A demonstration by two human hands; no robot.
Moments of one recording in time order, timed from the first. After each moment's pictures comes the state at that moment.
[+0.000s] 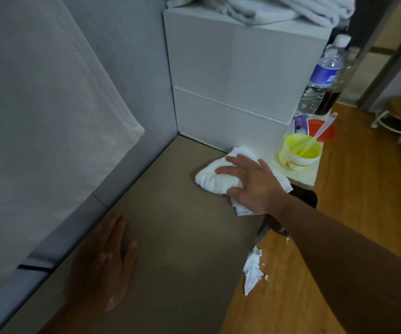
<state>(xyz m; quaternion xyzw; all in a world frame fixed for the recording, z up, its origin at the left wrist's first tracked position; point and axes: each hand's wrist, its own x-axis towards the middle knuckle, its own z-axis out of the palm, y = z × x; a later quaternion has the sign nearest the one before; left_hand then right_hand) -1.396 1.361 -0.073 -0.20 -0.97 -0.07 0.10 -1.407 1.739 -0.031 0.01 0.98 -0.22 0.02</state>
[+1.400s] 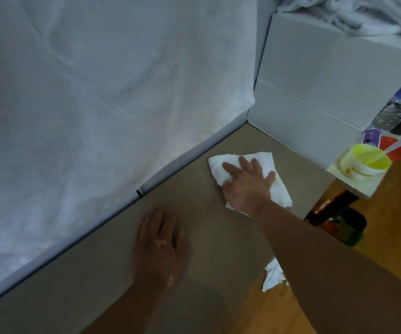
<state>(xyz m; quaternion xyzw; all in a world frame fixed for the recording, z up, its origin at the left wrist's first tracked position) -1.279 1.342 -0.064 -0.03 -0.98 -0.15 0.12 -1.396 1.570 -0.013 0.04 0.99 -0.13 0.10</state>
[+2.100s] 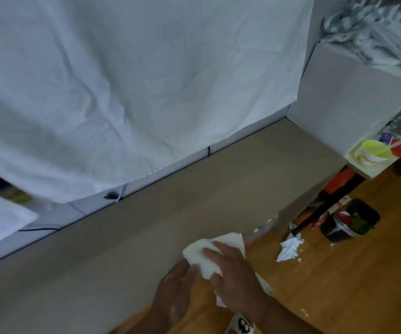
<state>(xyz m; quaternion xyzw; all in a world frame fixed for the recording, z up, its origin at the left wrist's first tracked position) -0.977 1.256 0.039 0.17 -0.85 -0.48 -0.16 -1.027 1.431 0.027 -0.17 0.92 -0.27 0.24</state>
